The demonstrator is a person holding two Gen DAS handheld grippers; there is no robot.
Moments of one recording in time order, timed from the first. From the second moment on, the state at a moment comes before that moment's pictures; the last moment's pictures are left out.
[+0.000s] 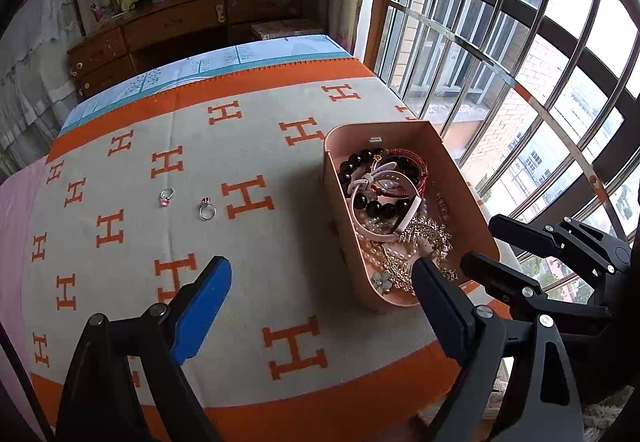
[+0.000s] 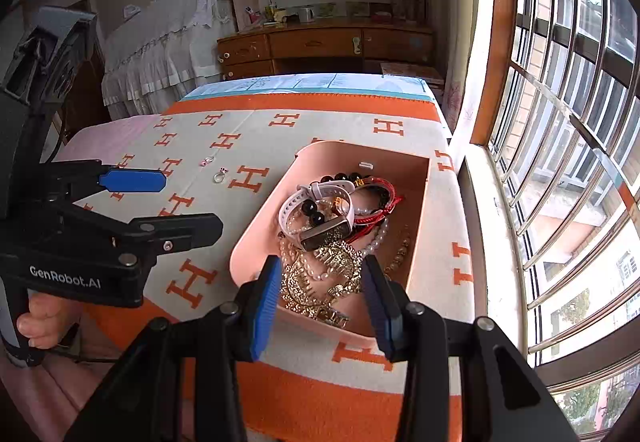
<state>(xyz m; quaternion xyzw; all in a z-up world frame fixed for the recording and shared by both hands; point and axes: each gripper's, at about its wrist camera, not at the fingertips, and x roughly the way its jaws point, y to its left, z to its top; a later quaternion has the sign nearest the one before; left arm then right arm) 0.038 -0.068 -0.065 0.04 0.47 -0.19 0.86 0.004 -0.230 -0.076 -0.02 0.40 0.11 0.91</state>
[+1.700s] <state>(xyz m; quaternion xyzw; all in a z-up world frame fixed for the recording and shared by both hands) 0.173 0.112 -0.104 -0.01 0.53 -0.04 0.85 0.200 -0.055 -0.141 0.01 0.59 0.13 0.80</state>
